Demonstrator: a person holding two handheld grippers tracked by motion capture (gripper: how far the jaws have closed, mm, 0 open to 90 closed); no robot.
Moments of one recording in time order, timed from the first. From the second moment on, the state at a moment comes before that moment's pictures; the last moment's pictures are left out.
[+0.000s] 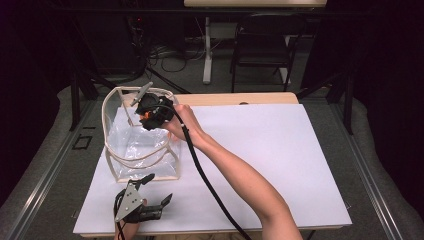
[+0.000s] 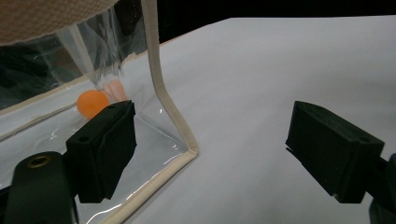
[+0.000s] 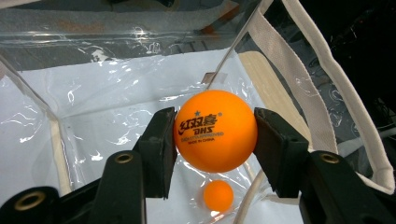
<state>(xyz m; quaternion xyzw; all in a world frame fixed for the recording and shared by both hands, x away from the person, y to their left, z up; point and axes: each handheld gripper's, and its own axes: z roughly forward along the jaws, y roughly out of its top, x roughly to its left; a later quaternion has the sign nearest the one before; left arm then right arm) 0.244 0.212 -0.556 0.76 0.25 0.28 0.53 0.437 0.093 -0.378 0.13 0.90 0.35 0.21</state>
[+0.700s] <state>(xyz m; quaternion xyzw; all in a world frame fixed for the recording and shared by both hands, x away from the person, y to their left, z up) 0.245 0.210 -0.556 0.75 0.25 0.28 0.54 0.435 0.068 -0.365 0.17 0.88 0.40 0.18</state>
